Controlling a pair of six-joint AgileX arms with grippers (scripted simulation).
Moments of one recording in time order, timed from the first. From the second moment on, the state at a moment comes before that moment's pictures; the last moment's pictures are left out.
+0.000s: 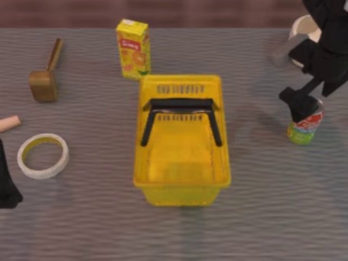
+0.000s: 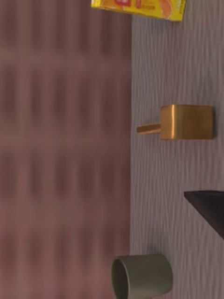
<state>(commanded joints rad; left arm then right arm) 0.00 0.00 0.00 0.00 0.00 0.00 0.19 2.24 1.87 -1.20 0.00 -0.56</state>
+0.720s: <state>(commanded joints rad) 0.00 0.00 0.00 0.00 0.00 0.00 0.19 2.28 1.74 -1.03 0.00 -0.56</state>
